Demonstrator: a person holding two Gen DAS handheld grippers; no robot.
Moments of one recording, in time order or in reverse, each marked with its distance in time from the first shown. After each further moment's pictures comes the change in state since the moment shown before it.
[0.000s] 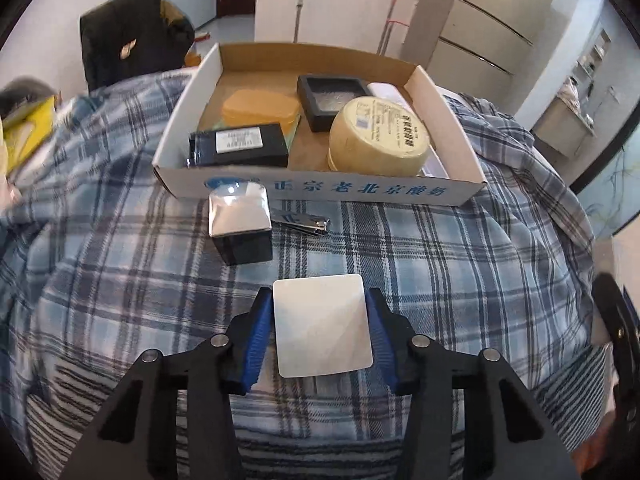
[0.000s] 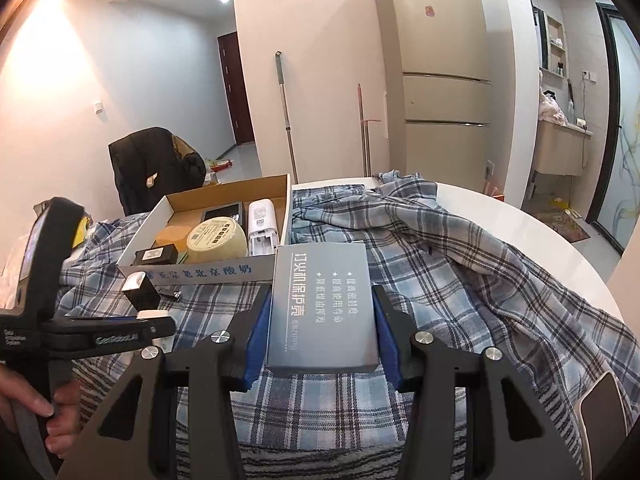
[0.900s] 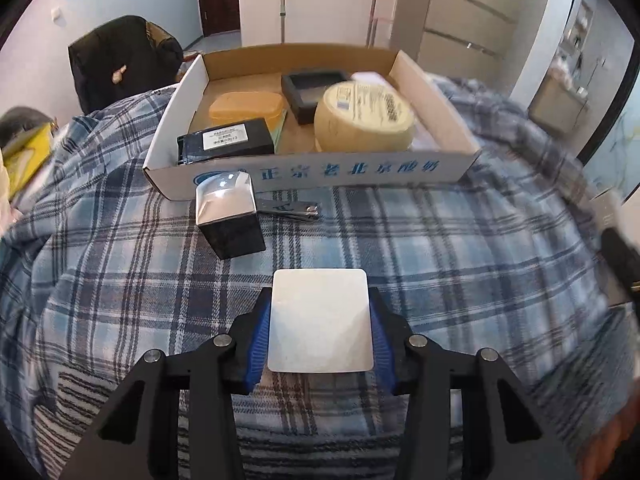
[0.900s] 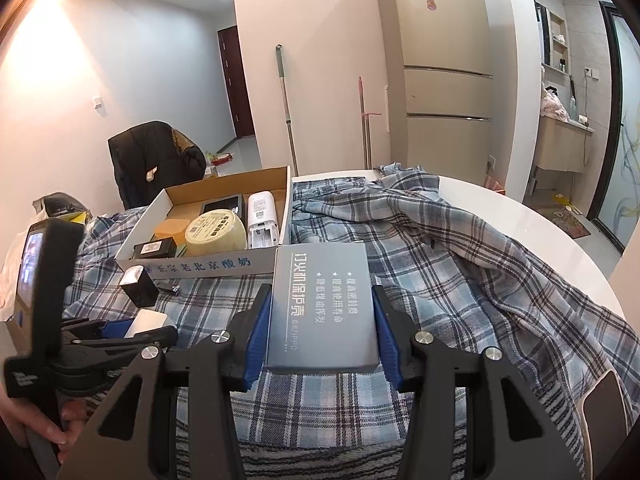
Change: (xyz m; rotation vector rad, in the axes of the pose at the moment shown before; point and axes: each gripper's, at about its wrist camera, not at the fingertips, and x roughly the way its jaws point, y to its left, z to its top) left arm 0.000 -0.010 -0.013 0.072 -0.050 0.008; right arm 0.000 0.001 0.000 0.002 0.021 0.006
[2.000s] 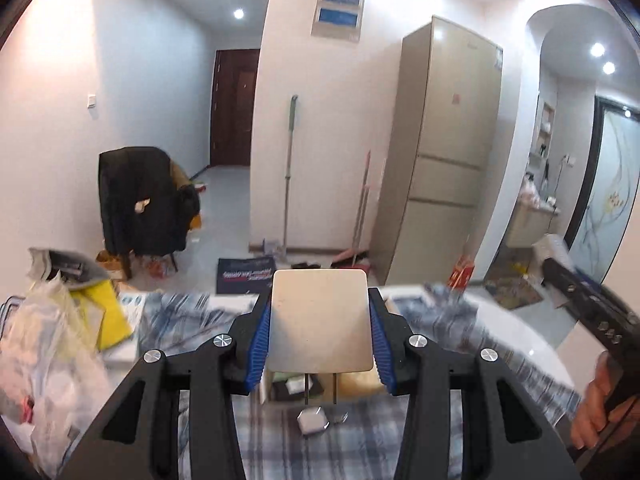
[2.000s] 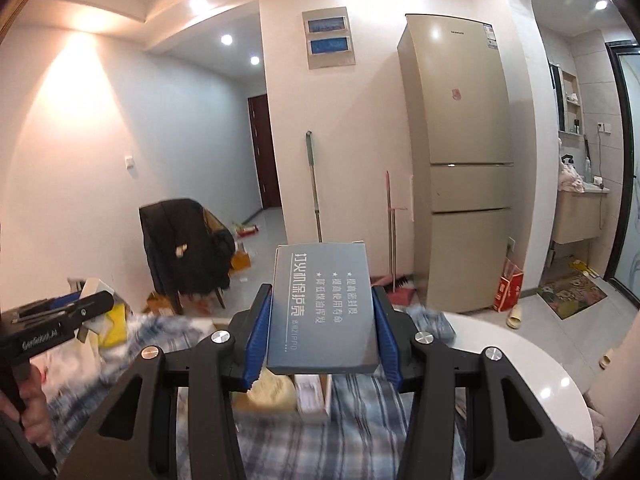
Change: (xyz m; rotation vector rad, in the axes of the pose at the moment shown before) left arm -0.206 0.054 0.106 -0.018 -0.531 -0.056; right arm -0.055 0.038 0.160 -0.023 -0.269 0.089
